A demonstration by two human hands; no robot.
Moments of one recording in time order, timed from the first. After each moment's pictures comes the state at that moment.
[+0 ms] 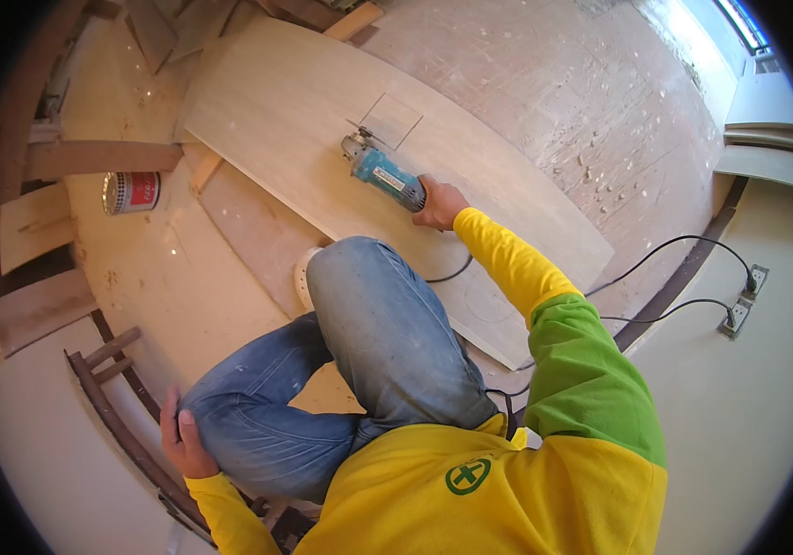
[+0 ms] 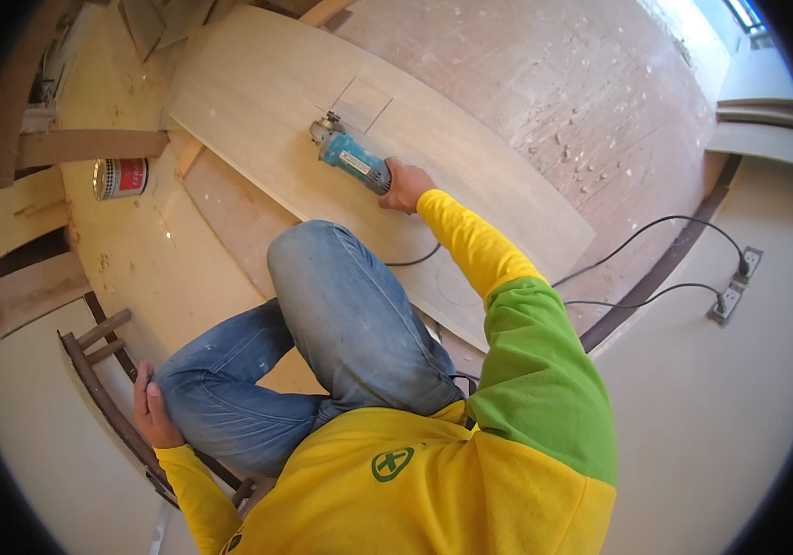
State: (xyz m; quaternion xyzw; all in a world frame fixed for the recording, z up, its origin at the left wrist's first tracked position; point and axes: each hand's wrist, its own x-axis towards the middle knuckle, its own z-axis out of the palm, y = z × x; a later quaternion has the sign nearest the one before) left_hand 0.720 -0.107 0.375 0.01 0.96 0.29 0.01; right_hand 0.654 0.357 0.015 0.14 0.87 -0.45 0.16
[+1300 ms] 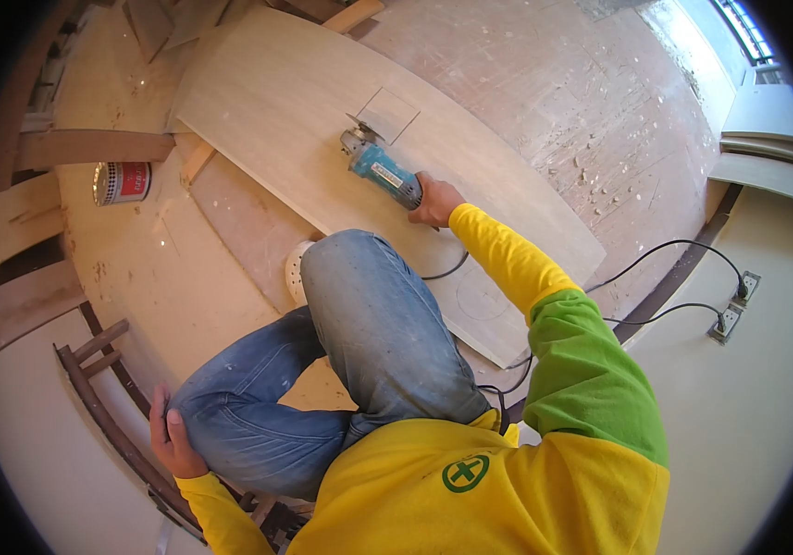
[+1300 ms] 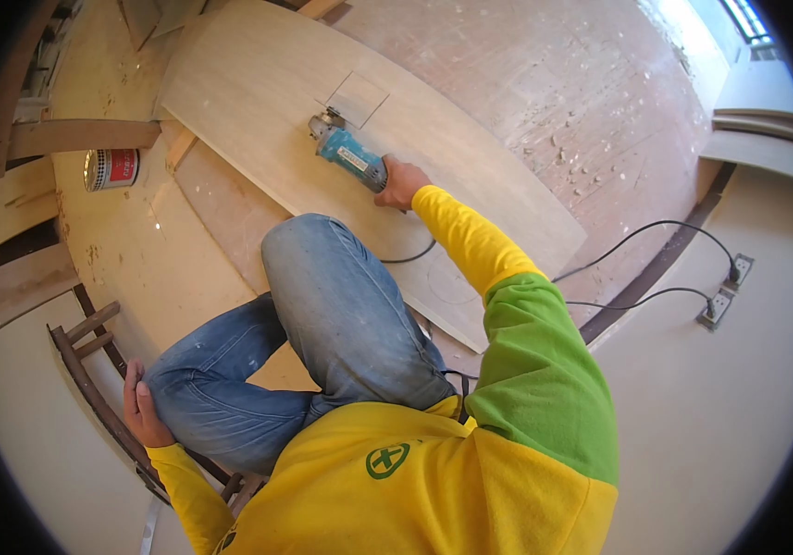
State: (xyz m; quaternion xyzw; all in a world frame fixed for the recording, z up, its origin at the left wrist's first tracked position) left_hand 0.719 -0.116 0.374 -0.01 0.95 0.32 0.00; right_hand 0.651 0.360 0.016 0.13 0.87 -0.43 0.20
